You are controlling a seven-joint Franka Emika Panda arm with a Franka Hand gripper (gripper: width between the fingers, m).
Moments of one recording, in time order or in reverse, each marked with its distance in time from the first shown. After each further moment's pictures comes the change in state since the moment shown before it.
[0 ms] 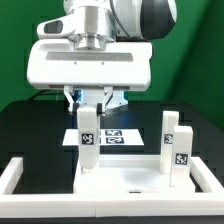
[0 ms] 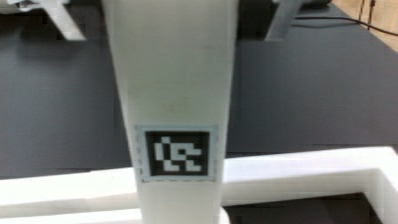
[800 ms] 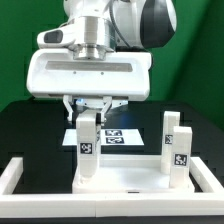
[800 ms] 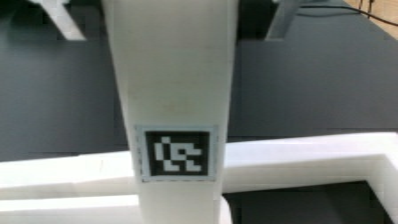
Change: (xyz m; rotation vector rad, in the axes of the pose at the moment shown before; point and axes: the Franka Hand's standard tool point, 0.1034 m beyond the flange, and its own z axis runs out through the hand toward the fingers) arm -0.006 0.001 0.013 -0.011 -0.005 -0.005
